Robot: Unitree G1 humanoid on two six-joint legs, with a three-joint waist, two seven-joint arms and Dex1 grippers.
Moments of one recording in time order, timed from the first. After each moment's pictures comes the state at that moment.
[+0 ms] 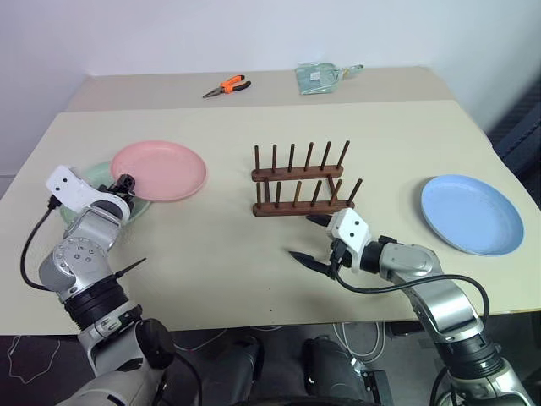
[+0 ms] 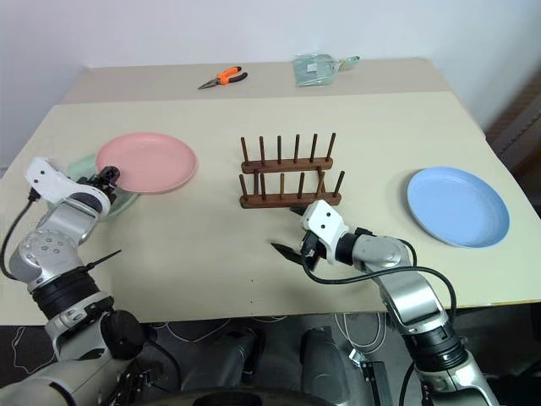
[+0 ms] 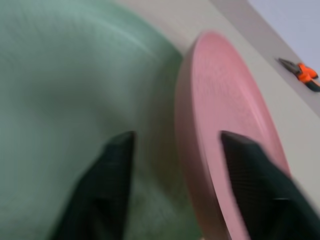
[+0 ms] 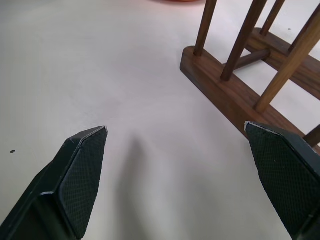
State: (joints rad) left arm -0.57 0.21 0.79 0.01 -0.65 0.93 0.23; right arm -0.17 -0.53 0.18 -0.33 0.18 0.39 0.75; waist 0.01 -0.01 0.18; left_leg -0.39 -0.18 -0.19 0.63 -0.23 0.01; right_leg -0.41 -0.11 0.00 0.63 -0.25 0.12
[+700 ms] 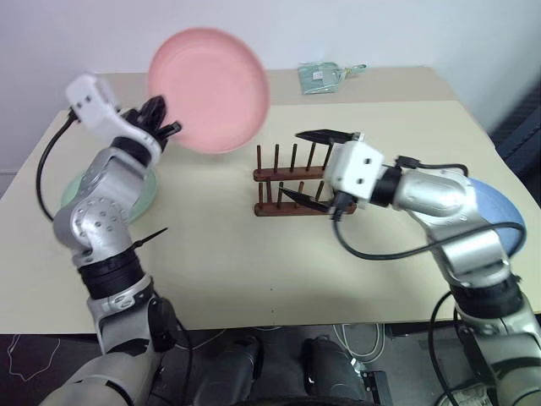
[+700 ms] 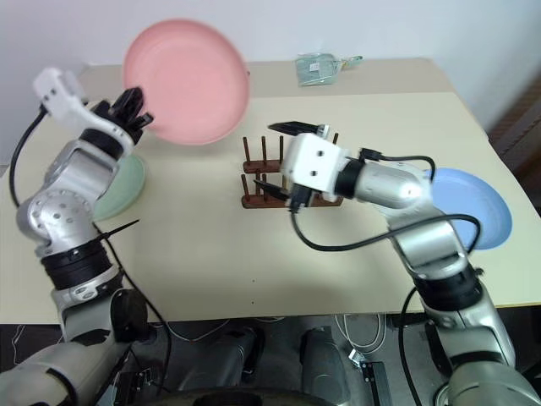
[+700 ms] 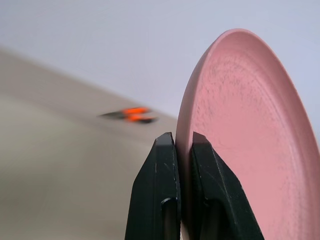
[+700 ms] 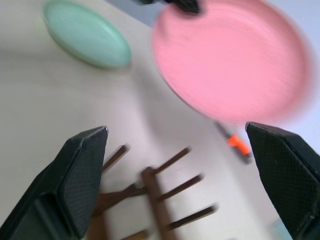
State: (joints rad) left arm -0.77 0.20 0.41 -0.22 -0.70 0.84 0.06; right arm -0.67 -0.62 0.27 -0.29 -0.04 0.18 0.74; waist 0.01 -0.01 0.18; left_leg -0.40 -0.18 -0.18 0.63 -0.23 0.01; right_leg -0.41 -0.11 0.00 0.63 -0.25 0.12
